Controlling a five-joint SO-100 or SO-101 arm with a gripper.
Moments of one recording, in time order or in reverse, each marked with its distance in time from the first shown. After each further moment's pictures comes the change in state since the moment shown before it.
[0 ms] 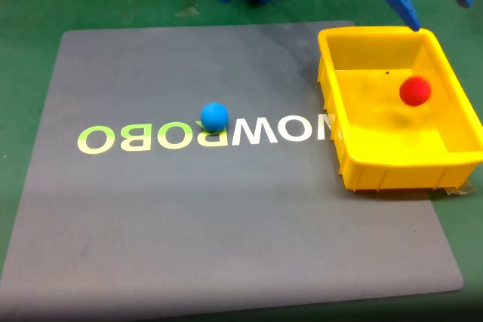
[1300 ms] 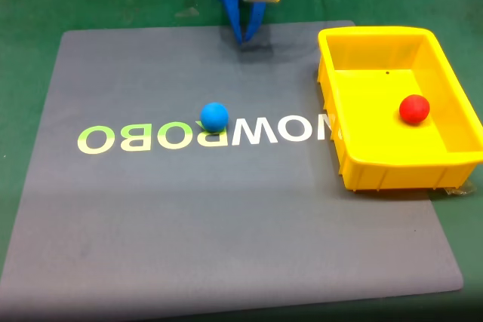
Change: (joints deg) arm 28.3 99.4 97.8 24.3 -11.3
